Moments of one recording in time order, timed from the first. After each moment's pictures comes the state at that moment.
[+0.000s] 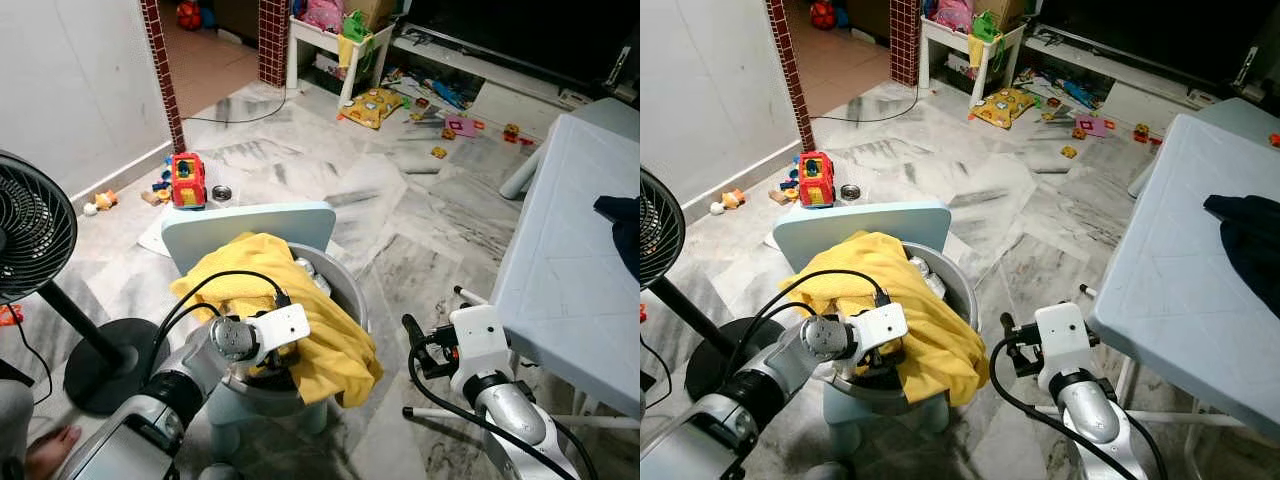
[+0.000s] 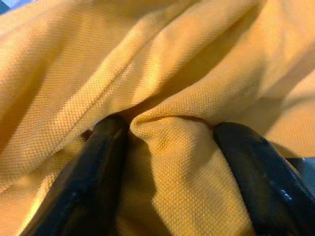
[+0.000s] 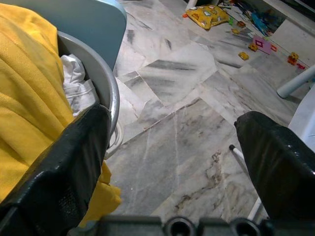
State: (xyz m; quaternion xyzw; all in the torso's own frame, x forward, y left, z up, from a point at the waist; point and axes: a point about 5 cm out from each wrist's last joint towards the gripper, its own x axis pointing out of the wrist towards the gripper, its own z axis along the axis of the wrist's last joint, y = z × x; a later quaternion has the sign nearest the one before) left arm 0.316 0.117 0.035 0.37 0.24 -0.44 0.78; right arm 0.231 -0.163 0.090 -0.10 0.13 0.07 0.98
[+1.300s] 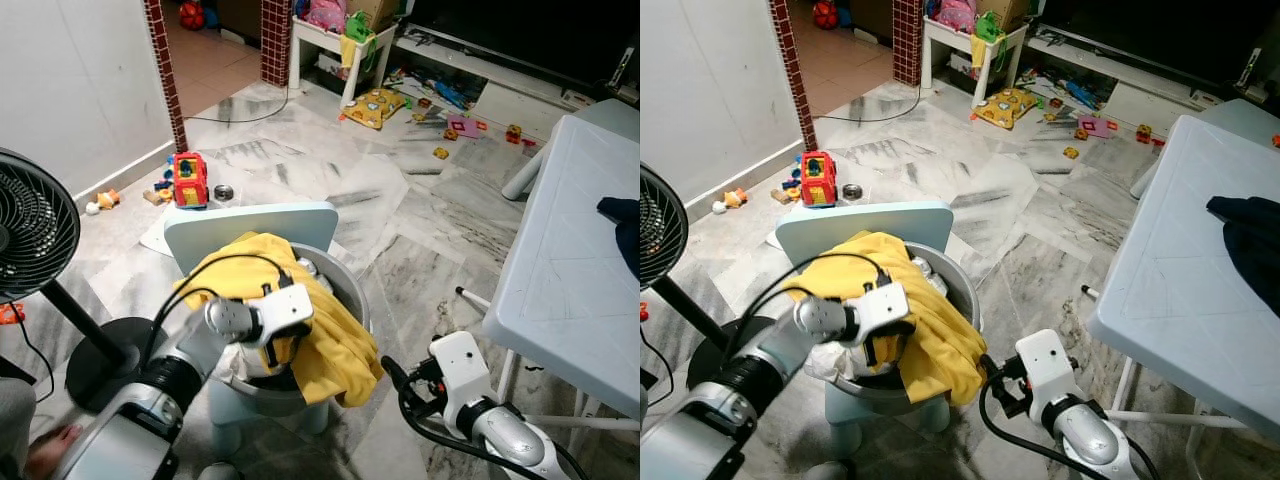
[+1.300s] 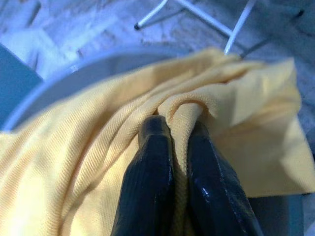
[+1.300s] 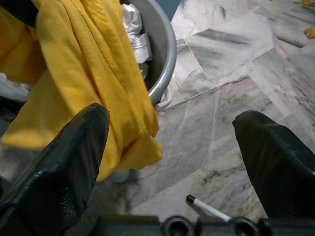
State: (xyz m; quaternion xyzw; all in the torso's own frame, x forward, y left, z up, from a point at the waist) left arm 0.331 0.106 0.083 0.33 0.18 -0.51 0.78; right arm 0.211 -0.157 0.071 -0.11 0.20 0.18 0.96
